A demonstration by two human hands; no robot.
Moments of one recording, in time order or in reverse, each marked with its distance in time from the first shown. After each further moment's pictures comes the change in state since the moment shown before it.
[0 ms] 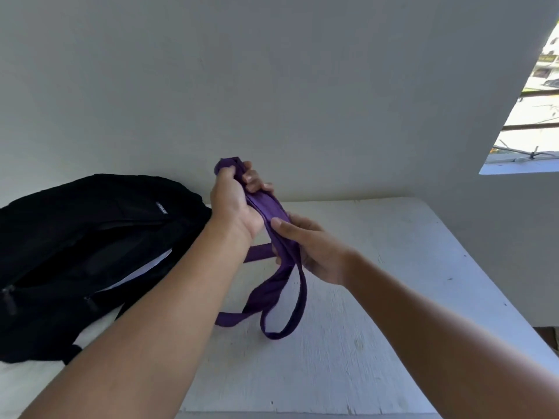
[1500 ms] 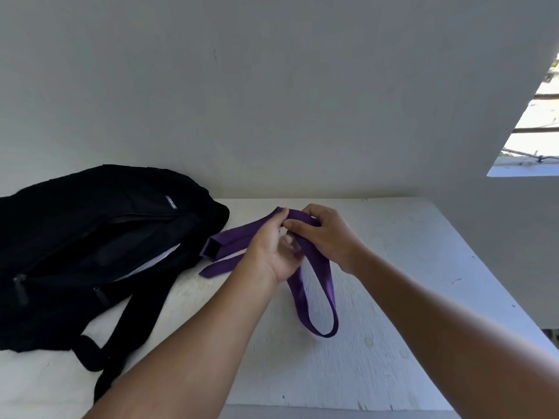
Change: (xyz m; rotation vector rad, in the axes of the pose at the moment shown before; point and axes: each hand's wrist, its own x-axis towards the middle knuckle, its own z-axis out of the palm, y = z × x) left_hand -0.018 -0.050 -0.064 0.304 0.065 -0.488; right_hand 0.021 0.012 -0.019 -0.582 0.369 -0.131
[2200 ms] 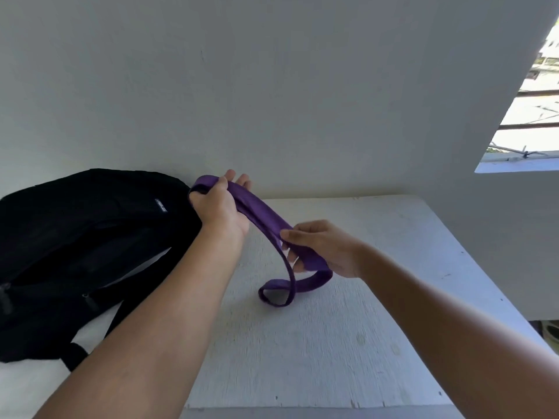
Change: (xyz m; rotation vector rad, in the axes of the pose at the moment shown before) left_hand 0.001 0.074 0.011 -0.286 0.295 0.678; right_hand -0.014 -0.005 -0.016 0.127 -0.297 0.251
